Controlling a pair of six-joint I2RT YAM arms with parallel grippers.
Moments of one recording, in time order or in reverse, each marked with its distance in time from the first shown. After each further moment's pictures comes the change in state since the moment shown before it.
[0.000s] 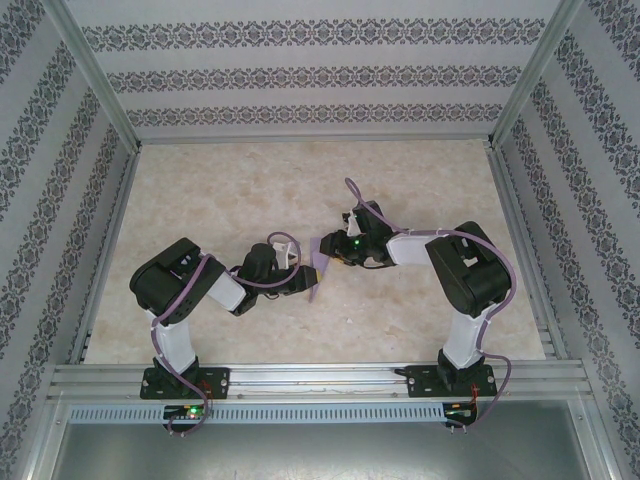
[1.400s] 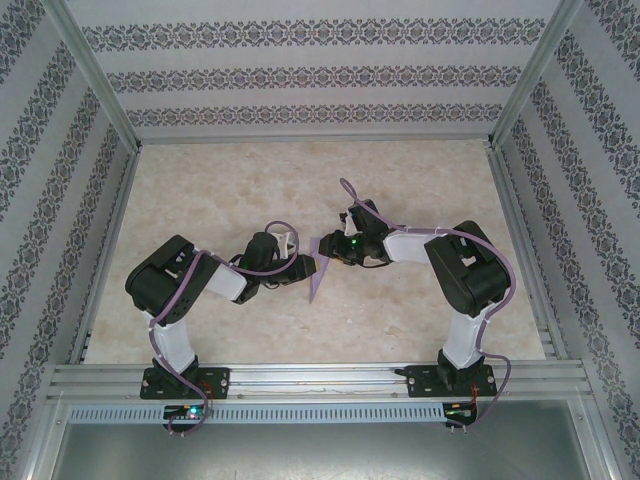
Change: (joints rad) left arm 0.042 -0.015 0.095 -0.181 -0.053 0.043; right arm 0.017 0.006 0.047 -0.101 0.045 -0.048
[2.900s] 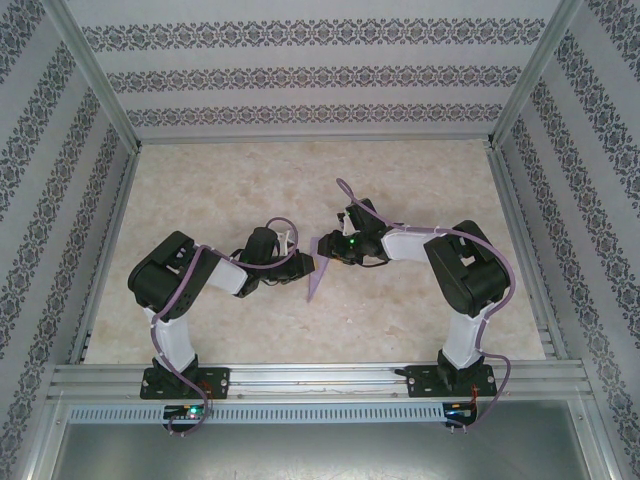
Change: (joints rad) left arm 0.030 0.033 0.054 -0.082 0.066 -0.024; right arm 0.007 -0.001 0.024 -0.048 0.018 -0.026
